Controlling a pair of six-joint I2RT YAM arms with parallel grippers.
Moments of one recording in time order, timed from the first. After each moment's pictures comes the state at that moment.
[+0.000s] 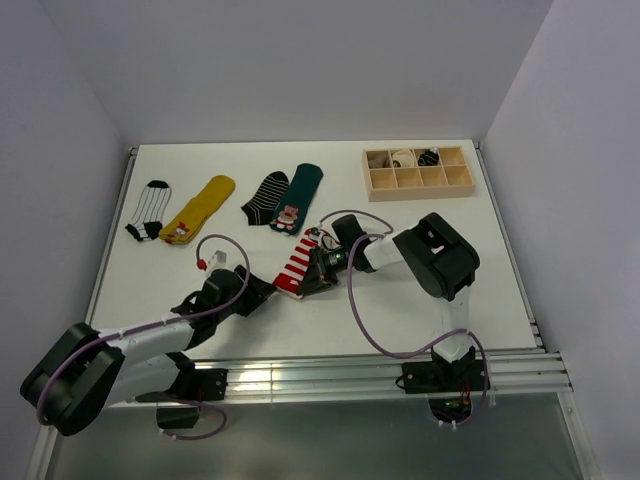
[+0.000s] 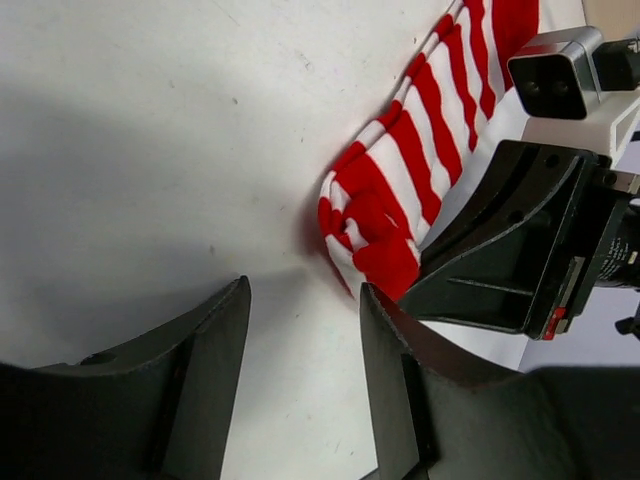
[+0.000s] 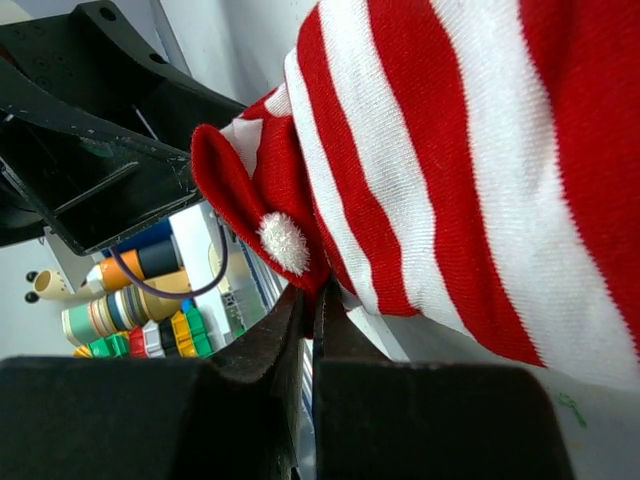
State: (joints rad) left arm -0.63 1.10 0.18 0.29 -0.07 -1.23; right arm 0.59 2.00 0.90 0.25 -0.96 0.73
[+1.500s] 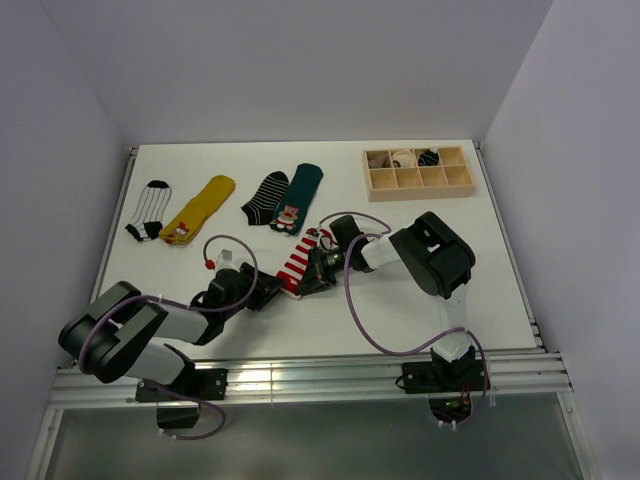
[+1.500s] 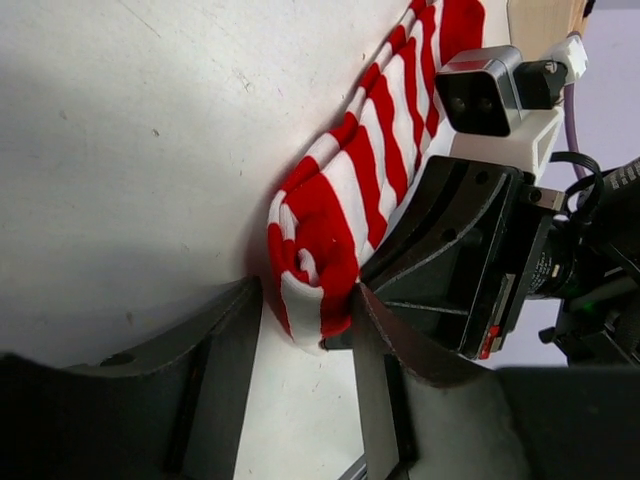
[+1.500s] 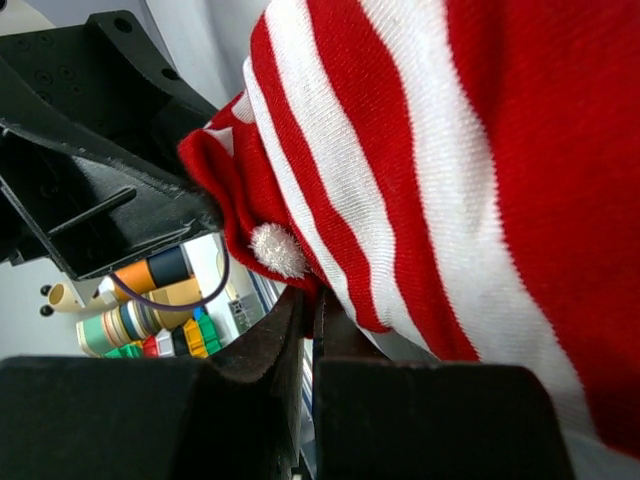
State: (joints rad) left arm -0.63 1.41 0.15 0.76 -0.01 -1.35; right arm 0.60 2.03 0.92 0.25 -0.94 0.77
